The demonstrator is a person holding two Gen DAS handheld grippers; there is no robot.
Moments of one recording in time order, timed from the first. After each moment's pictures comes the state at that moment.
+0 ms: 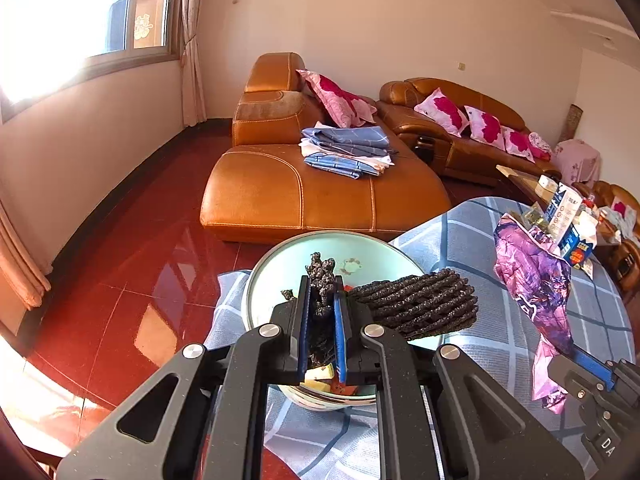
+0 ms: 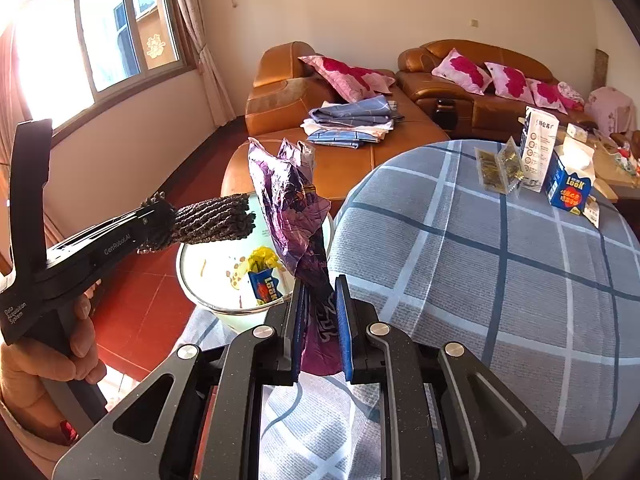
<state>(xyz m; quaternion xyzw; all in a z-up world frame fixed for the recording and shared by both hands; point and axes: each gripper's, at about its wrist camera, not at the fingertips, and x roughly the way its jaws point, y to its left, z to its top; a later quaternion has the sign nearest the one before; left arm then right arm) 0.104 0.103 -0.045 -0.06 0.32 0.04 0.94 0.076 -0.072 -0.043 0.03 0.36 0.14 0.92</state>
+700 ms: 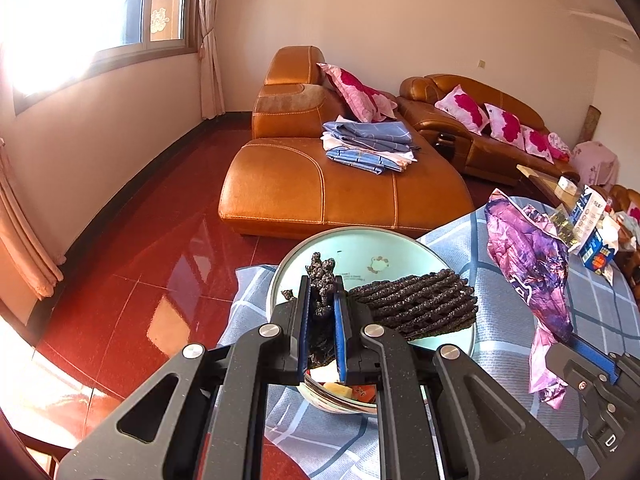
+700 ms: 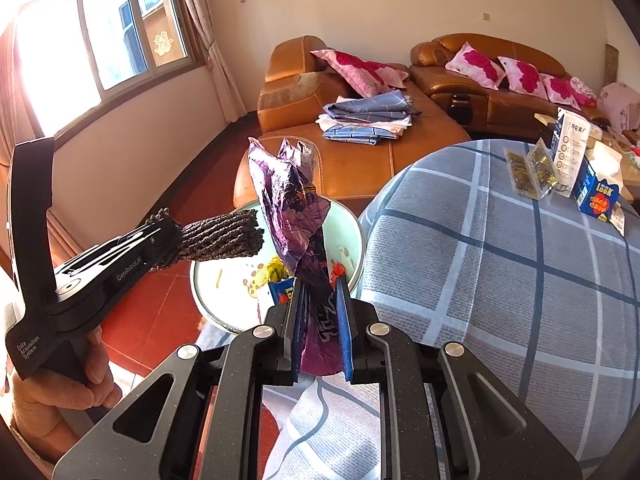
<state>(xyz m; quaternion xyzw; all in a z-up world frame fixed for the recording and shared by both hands) 0.117 0.119 -0.051 -0.06 0.33 0.07 0.94 0.102 -0.042 -0.048 0.03 0.37 0.16 0.91</state>
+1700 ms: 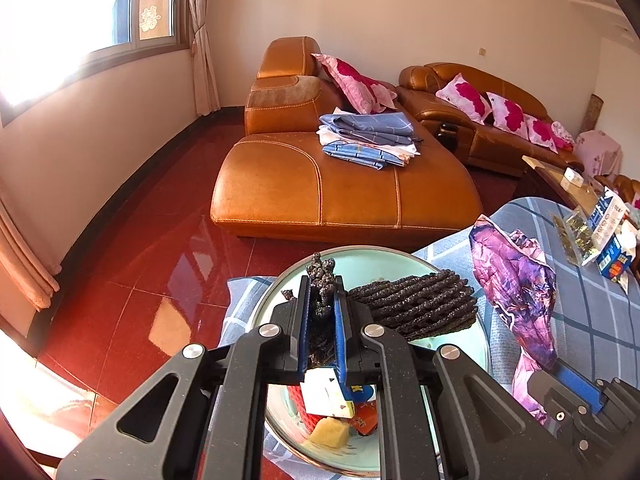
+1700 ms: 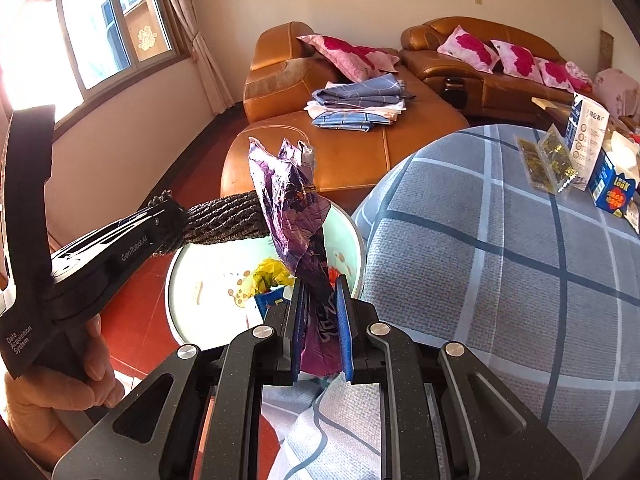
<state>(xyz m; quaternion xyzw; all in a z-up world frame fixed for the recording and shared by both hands) 0.179 0.118 -0.059 -0.05 0.35 0.07 0.93 0.145 -0.033 -0.068 0.04 0.40 0.14 0.91</state>
